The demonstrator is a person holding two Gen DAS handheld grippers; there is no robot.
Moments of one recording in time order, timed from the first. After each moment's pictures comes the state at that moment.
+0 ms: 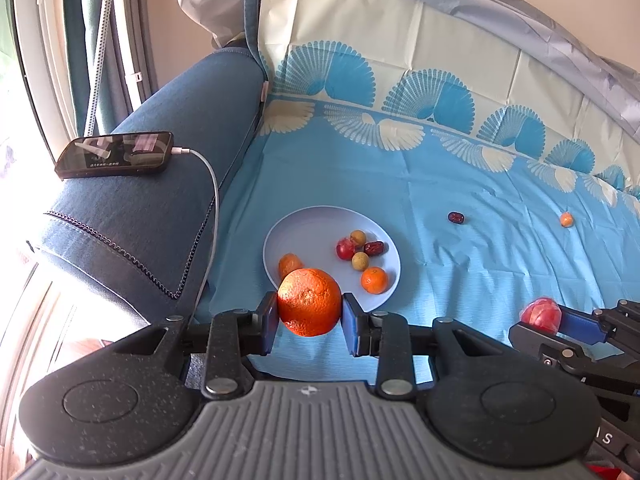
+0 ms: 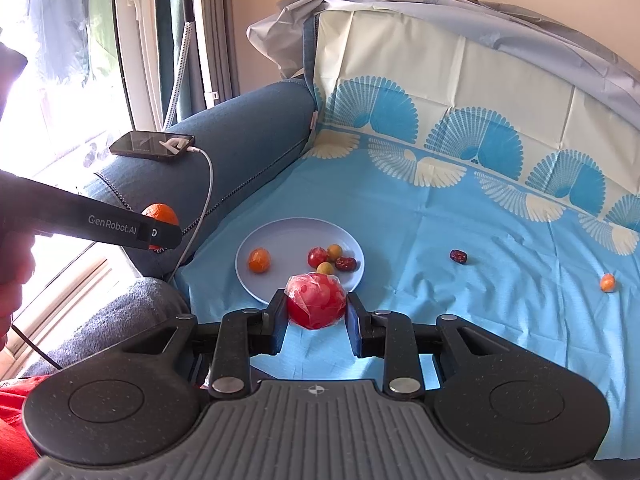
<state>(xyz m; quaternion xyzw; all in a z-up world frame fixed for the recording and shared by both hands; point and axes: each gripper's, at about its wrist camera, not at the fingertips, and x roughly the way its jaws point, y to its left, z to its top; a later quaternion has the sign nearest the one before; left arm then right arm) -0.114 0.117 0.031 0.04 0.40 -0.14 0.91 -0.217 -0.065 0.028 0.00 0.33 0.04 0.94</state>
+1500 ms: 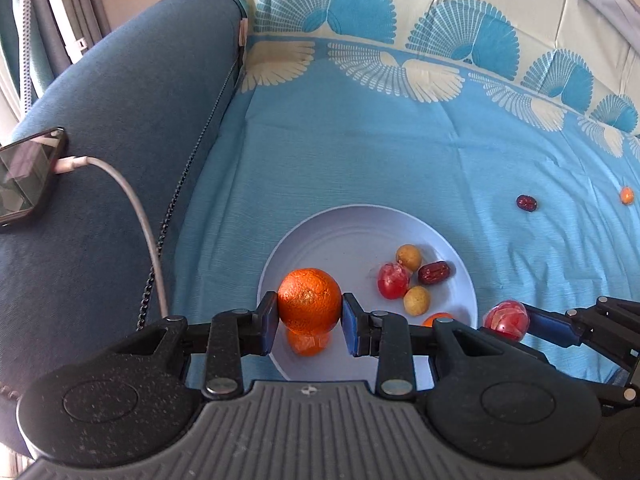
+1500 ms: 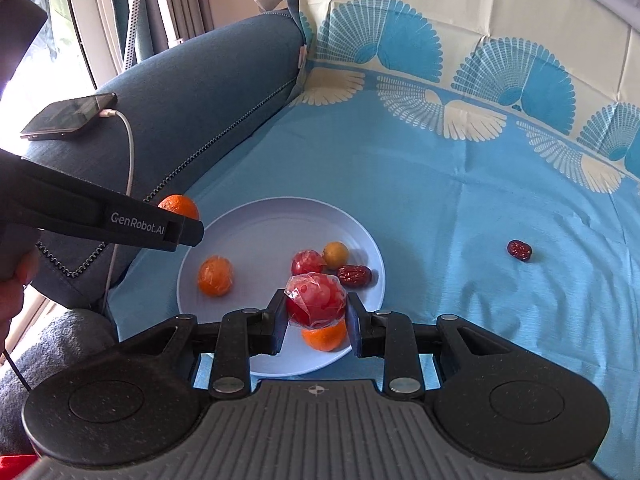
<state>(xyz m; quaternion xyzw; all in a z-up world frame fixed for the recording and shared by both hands) 0.071 0.074 -0.071 0.09 0.47 -0.15 0.86 -0.035 -0.066 -0.070 0.02 0.41 0.04 0.91</state>
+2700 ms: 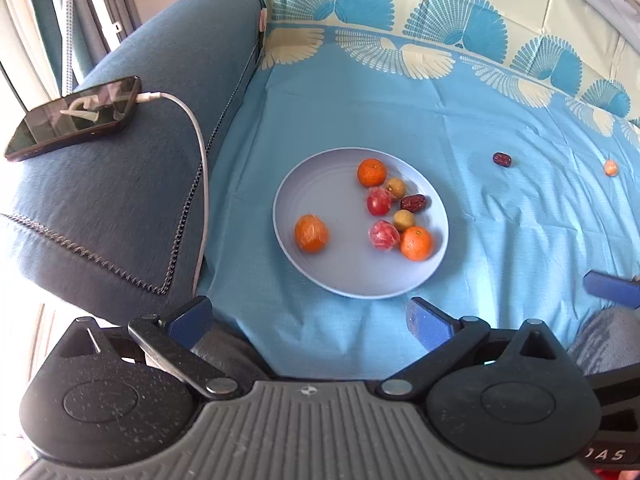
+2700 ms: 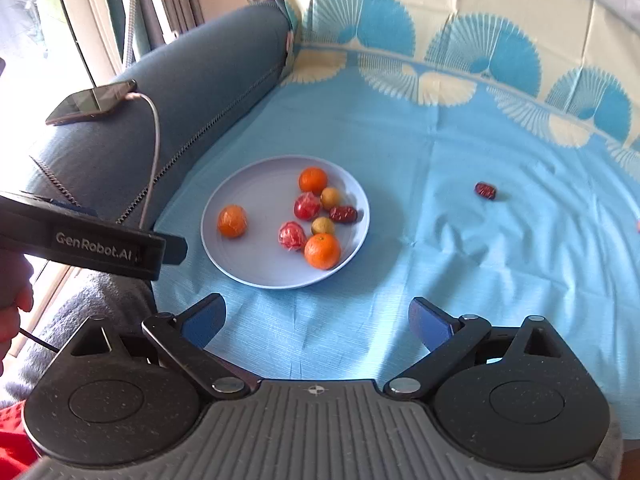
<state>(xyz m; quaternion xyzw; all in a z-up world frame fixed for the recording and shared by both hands) -0.041 0.098 -0.027 0.10 0.49 -0.12 0.86 -0.131 -0.064 -0.027 0.04 0.41 0.01 0.91</state>
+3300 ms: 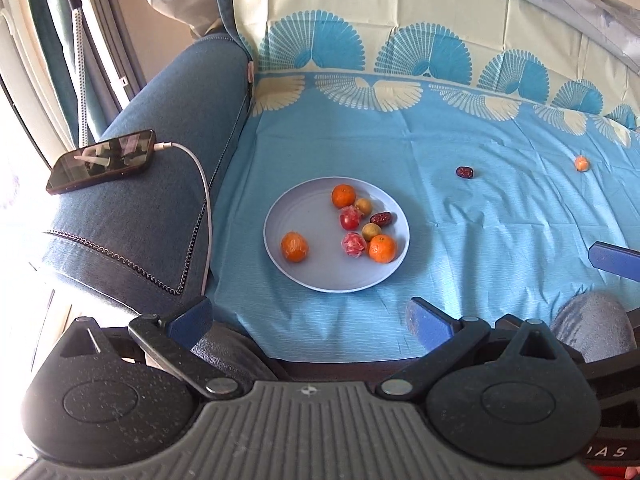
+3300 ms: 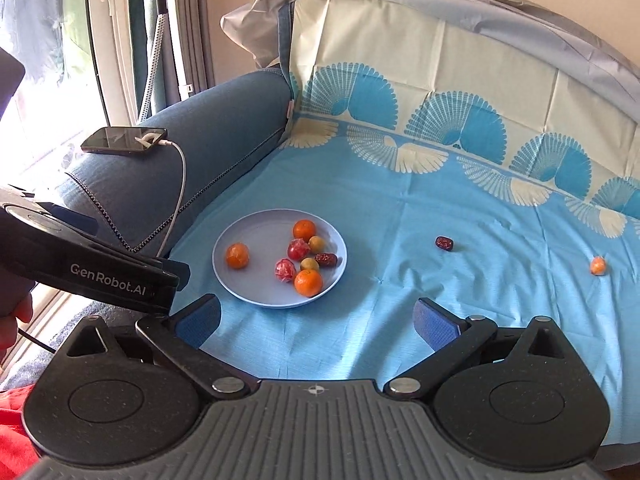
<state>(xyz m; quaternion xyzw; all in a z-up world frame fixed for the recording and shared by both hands) -0.114 0.083 0.018 0.13 0.42 -0.13 0.89 -0.206 -0.065 0.015 0.01 0.33 0.00 0.94</state>
